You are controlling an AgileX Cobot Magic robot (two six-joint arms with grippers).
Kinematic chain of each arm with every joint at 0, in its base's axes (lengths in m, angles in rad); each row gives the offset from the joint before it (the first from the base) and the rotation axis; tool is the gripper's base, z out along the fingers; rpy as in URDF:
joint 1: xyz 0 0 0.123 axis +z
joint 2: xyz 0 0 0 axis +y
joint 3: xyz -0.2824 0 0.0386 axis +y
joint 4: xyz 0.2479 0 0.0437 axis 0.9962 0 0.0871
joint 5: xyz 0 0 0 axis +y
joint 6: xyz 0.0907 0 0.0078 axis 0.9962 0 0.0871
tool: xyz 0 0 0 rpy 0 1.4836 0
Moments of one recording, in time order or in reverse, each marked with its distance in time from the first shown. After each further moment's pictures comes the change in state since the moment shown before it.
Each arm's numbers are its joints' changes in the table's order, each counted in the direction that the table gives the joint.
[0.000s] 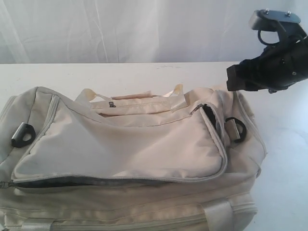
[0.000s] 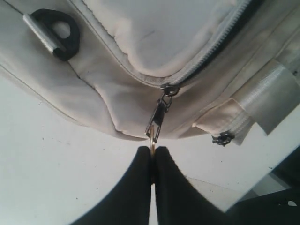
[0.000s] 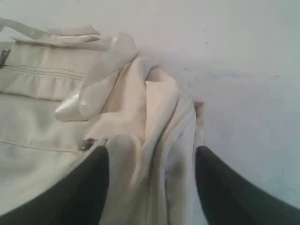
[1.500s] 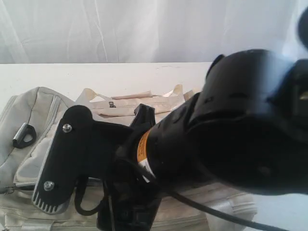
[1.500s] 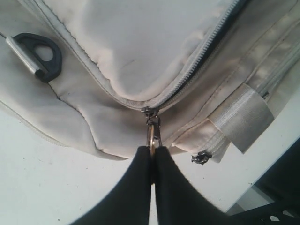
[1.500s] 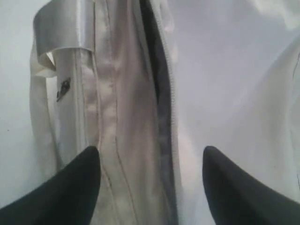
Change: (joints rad) left arm 0.000 0.000 0.000 -0.057 -0.064 0.004; right arm 1.073 -0.051 0.001 -0.706 0.061 0.203
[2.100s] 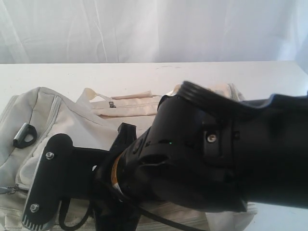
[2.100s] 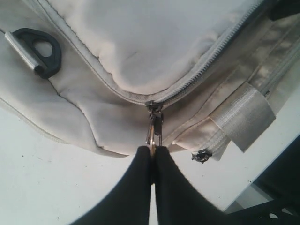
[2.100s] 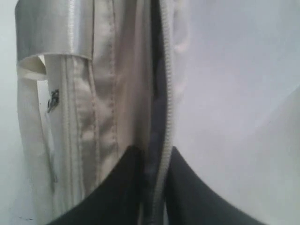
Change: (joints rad) left arm 0.000 0.000 0.000 -0.002 0.006 0.000; right arm 0.025 0.122 0.000 -0.055 -0.076 0.046
